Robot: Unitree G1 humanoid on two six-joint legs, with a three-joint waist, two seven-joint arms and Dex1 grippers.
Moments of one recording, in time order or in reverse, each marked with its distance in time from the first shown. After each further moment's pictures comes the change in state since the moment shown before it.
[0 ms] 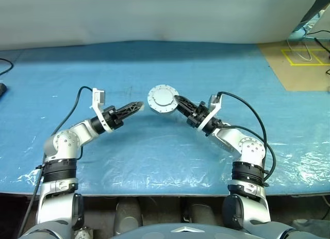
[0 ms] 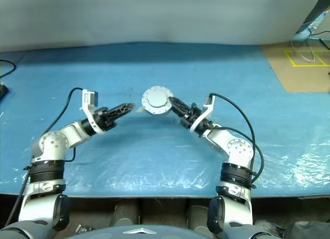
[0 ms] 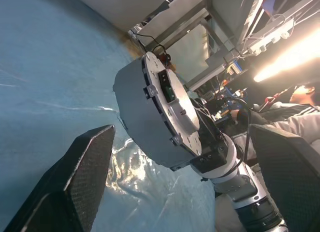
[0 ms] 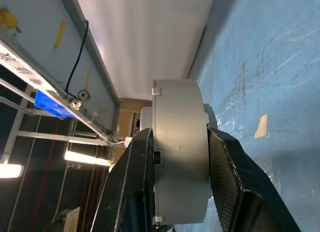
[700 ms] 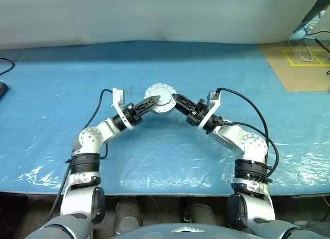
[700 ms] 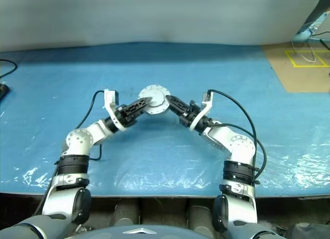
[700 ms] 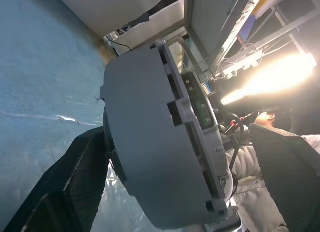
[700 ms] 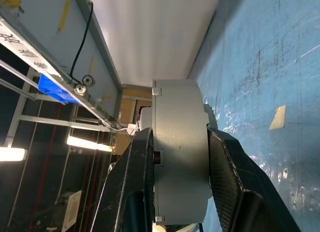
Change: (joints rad) left arm -0.102 -0.192 -0.007 0.154 -0.028 -0.036 0.073; right arm -0.014 -0.059 0.065 -0.002 0.098 -0.006 -0.056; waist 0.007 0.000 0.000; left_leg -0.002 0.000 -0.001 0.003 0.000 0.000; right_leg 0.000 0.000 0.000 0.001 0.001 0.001
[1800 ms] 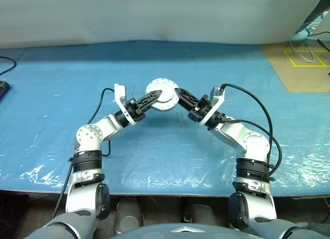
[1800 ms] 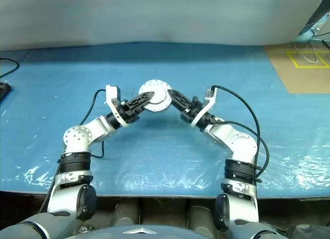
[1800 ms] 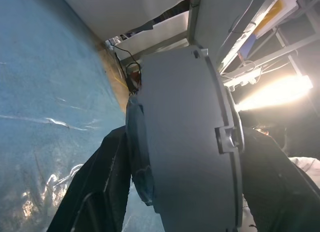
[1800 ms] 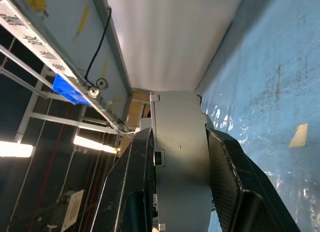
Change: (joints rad) left arm 0.001 -0.025 0.064 -0.098 -0.139 0.152 0.185; right arm -0.008 -0.013 0.032 -0.043 0.022 -0.044 0.029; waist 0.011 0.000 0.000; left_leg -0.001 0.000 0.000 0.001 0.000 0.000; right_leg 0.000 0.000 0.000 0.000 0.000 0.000
